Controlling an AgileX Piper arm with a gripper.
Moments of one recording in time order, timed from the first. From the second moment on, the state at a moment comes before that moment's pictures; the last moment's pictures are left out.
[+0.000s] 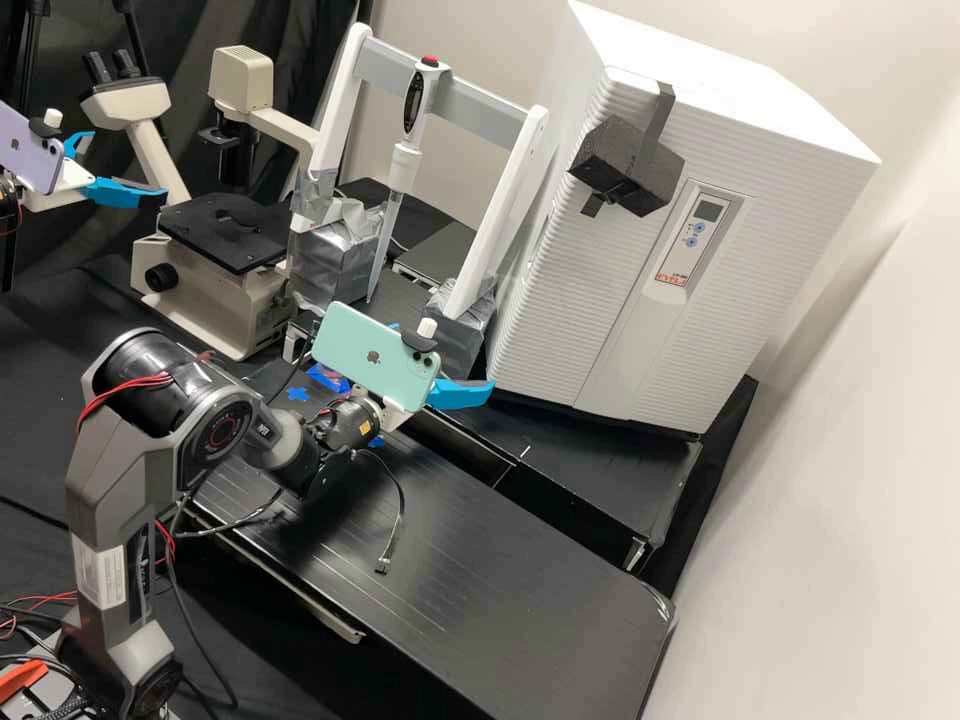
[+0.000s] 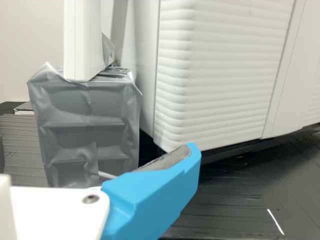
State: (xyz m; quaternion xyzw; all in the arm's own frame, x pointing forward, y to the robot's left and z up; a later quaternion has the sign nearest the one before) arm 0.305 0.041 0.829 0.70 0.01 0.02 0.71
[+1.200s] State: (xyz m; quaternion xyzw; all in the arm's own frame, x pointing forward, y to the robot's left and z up) arm 0.300 0.088 0.949 0.74 -0.07 0.13 0.66
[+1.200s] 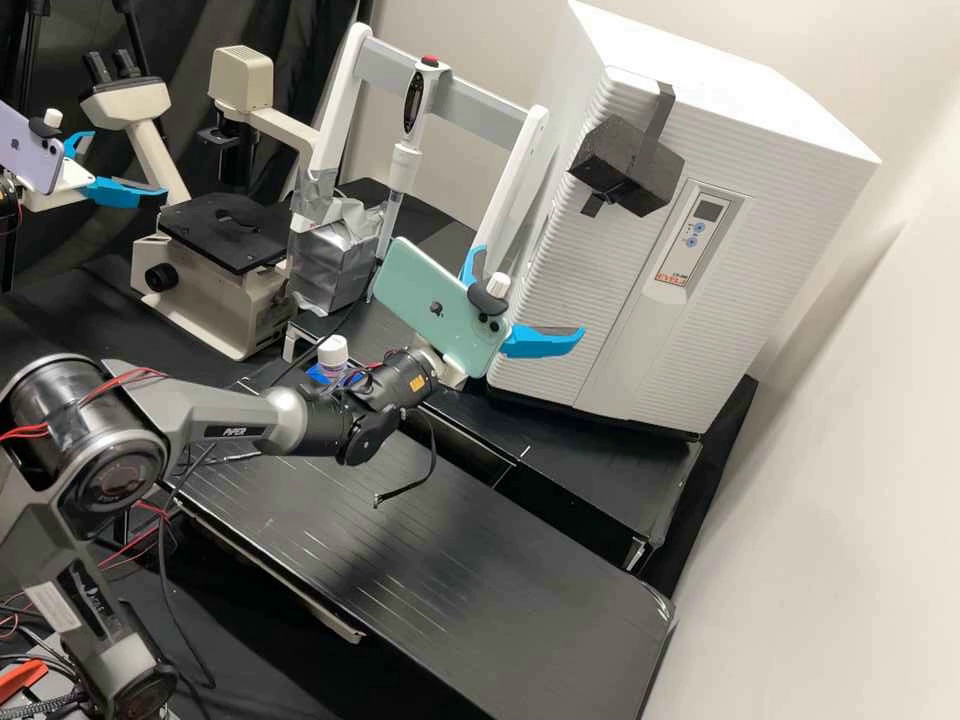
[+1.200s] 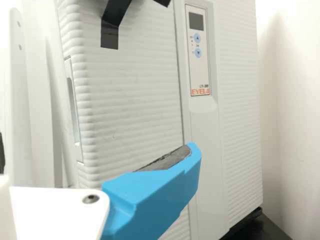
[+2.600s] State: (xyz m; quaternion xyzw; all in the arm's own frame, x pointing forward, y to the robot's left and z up) arm 0.344 0.125 0.970 0.72 -0.14 0.12 0.67
